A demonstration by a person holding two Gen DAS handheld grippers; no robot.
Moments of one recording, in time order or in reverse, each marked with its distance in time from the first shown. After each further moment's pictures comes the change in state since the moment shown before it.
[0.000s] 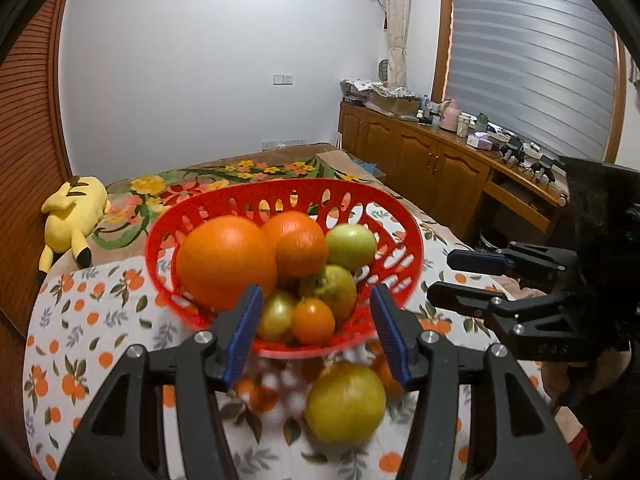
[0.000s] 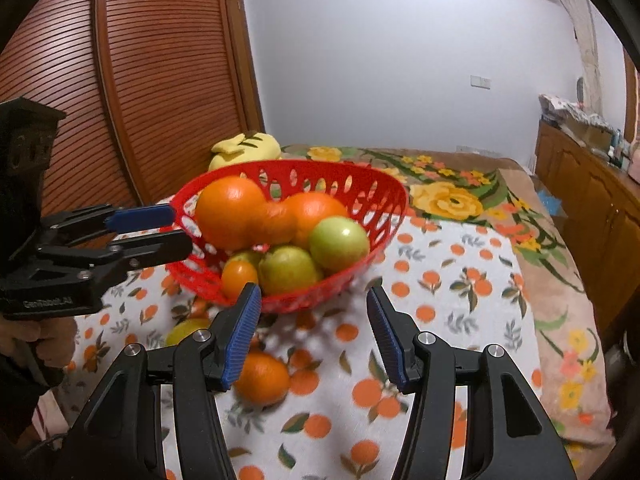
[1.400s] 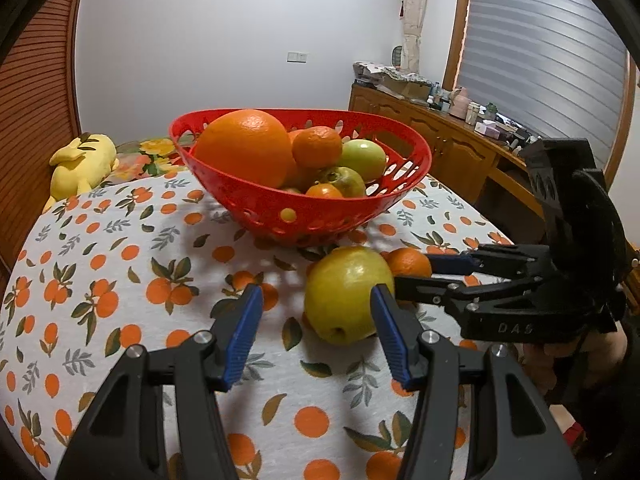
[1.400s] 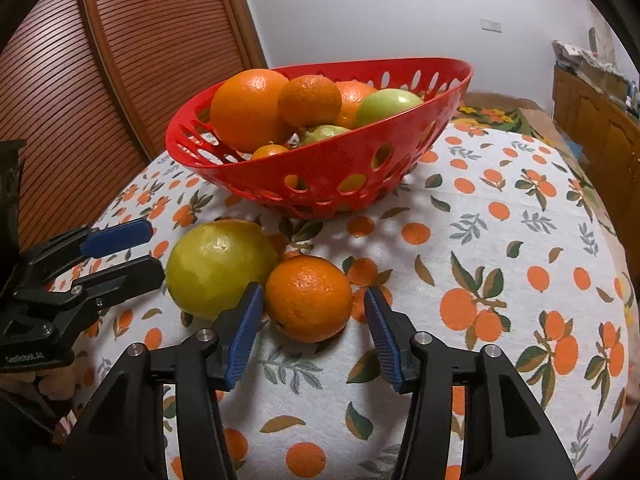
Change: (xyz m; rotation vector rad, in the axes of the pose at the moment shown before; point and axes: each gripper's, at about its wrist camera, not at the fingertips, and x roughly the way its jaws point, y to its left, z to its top) left arm -0.005 0.002 -0.079 -0.074 0.062 0.004; right arm 0.046 0.027 -0.054 0.062 0.162 0.086
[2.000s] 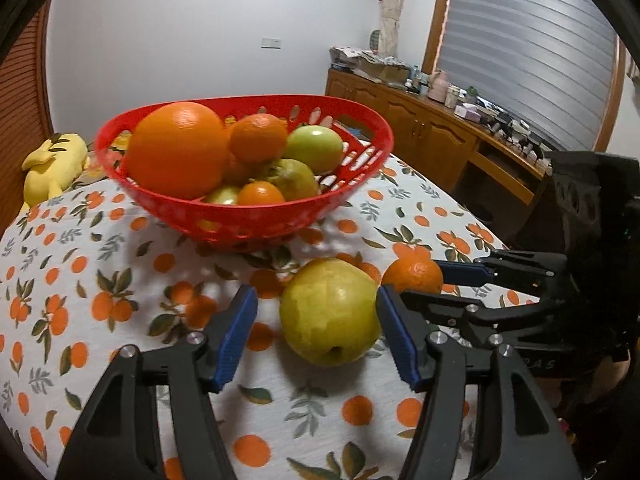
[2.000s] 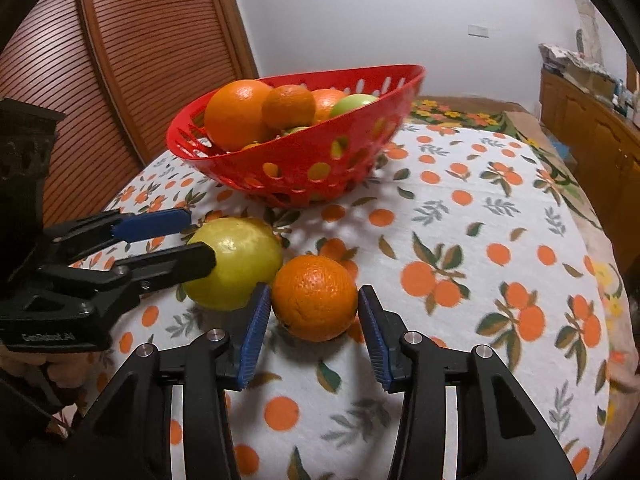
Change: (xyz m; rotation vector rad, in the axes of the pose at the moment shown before) left arm 0.029 -0.036 0.012 0.042 0.062 -0.070; right arm -0.033 -0.016 -0.021 0.023 -0.037 -0.058
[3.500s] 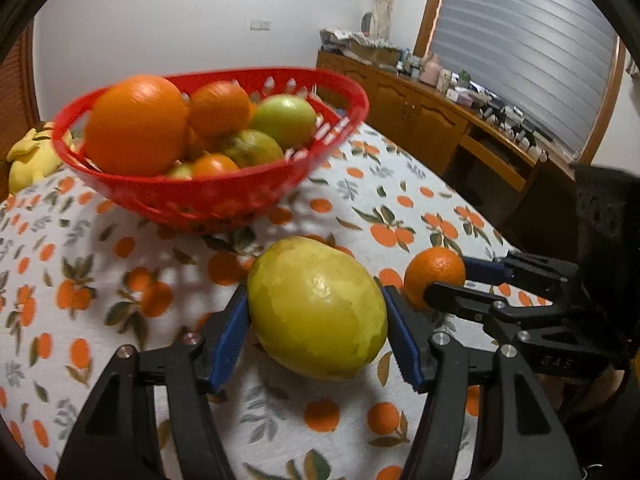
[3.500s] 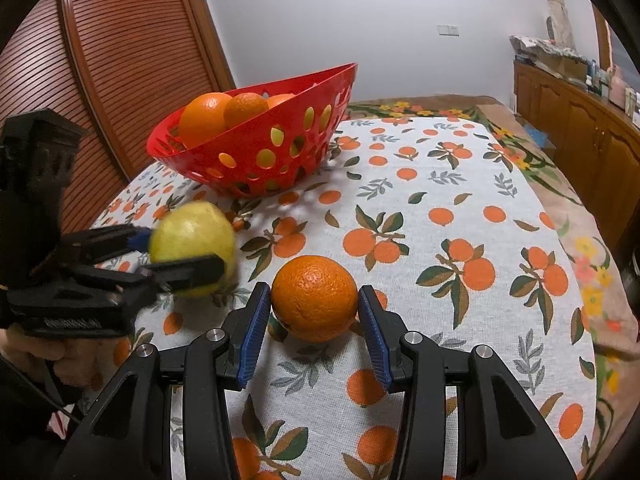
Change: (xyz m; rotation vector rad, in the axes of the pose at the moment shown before) left arm 0.008 -0.011 -0.001 -0.007 0.057 -0.035; right arm -0.022 -0.024 -0.025 0.073 -0.044 -0.032
